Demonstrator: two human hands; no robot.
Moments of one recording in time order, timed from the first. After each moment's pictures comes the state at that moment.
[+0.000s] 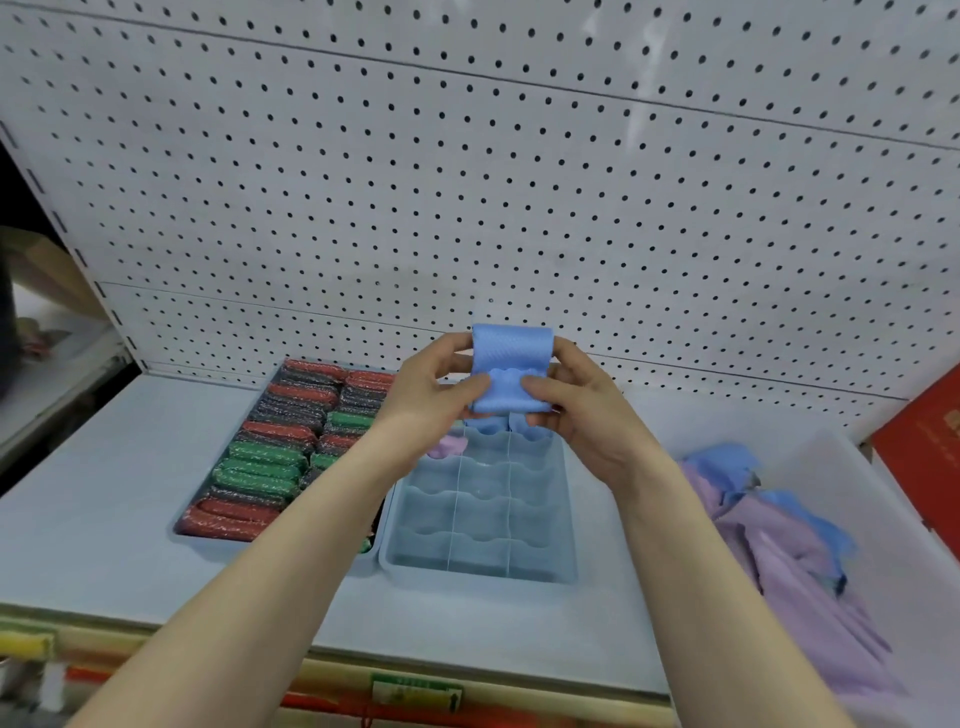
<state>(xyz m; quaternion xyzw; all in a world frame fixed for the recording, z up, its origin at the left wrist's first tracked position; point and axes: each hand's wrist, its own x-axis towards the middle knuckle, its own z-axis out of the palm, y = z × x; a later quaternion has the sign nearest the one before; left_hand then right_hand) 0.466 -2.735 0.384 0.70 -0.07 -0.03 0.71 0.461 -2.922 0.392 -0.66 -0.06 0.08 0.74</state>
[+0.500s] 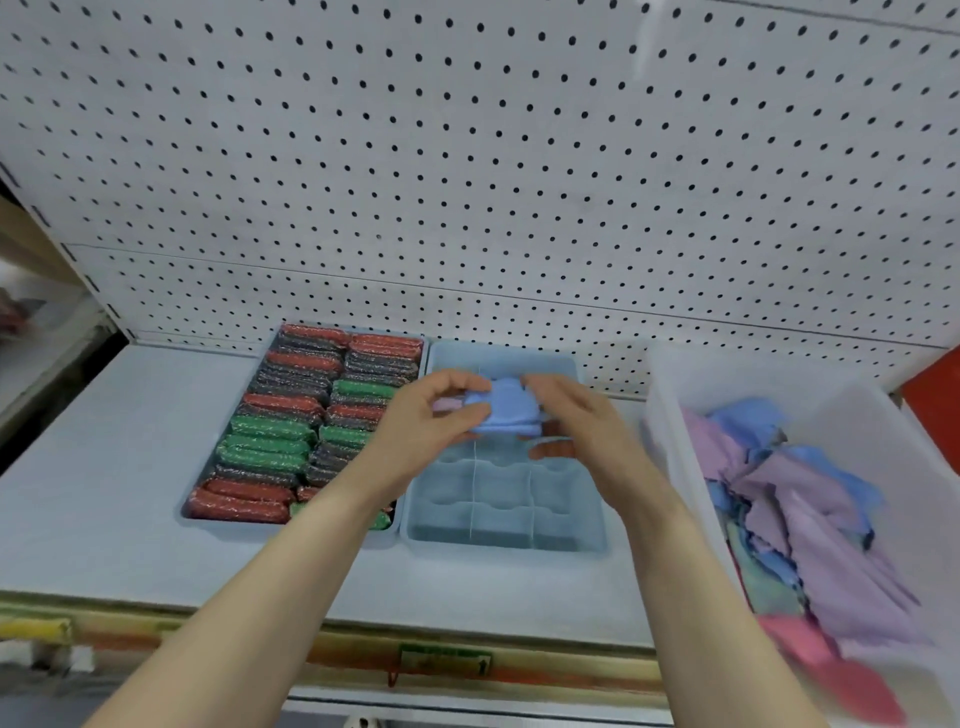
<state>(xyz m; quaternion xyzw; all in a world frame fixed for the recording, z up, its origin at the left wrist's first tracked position) 0.456 -2.710 0.328 0.73 -0.06 -0.10 0.68 0.448 -2.910 0.327 -0.73 0.02 0.10 0.67</state>
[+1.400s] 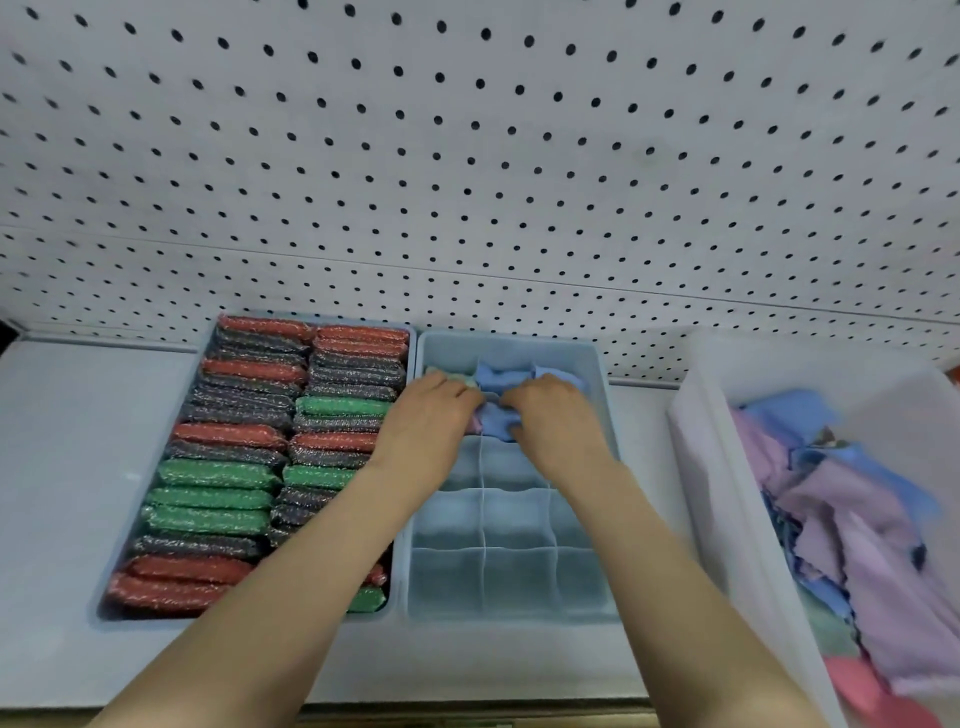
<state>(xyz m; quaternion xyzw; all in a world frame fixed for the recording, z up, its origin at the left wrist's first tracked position) 0.558 -2.717 0.232 0.95 -0.28 0.03 0.14 0.548 -2.879 0.253 -1.00 -0.07 0.05 0.05</state>
